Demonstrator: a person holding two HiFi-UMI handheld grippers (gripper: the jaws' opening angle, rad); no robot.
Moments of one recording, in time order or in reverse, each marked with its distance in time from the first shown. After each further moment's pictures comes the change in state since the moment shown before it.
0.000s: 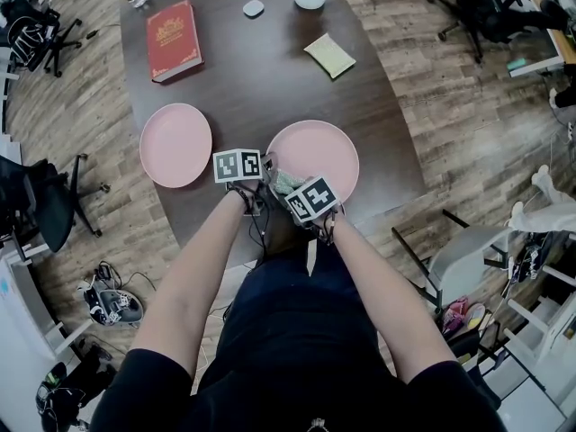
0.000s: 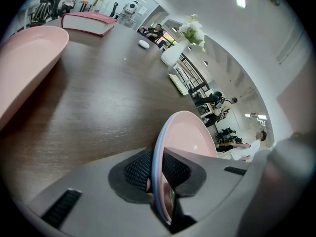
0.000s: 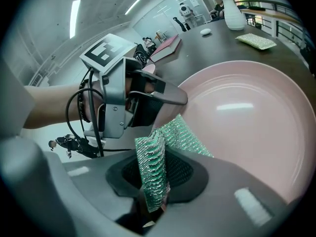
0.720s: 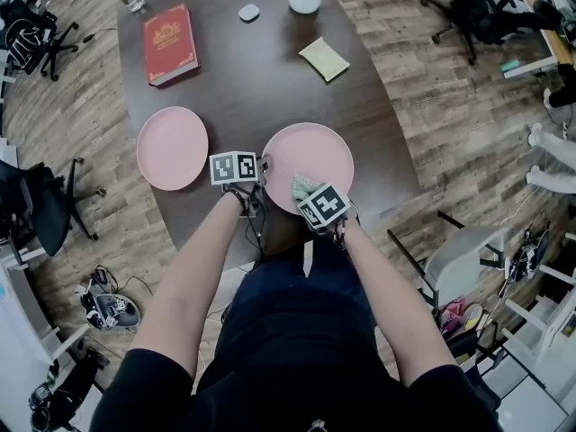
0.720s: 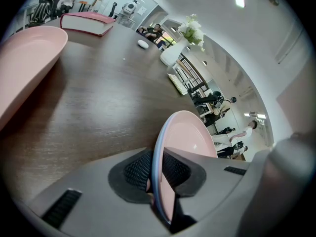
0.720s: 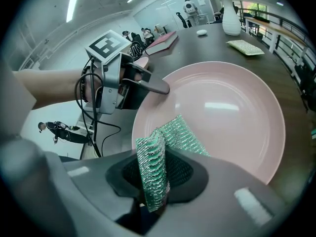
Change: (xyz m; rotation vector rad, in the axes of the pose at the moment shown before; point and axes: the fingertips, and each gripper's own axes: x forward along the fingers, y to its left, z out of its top) left arm 0.001 0.000 0.001 0.008 0.000 -0.008; right arm -0.034 -0.034 -0.033 -0.058 0.084 -0.140
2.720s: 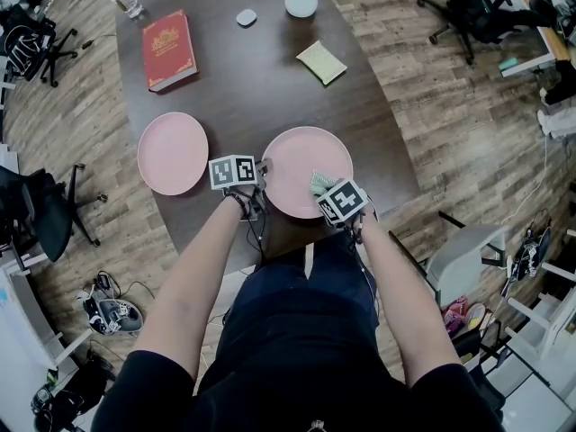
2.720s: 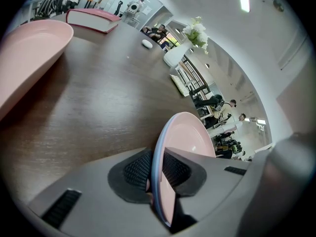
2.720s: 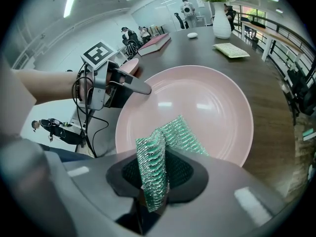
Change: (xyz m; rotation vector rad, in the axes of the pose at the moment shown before) left arm 0.001 0.001 -0.002 -0.047 -0.006 -0.013; right arm -0.026 -0.046 -0.011 -0.004 0.007 -0.073
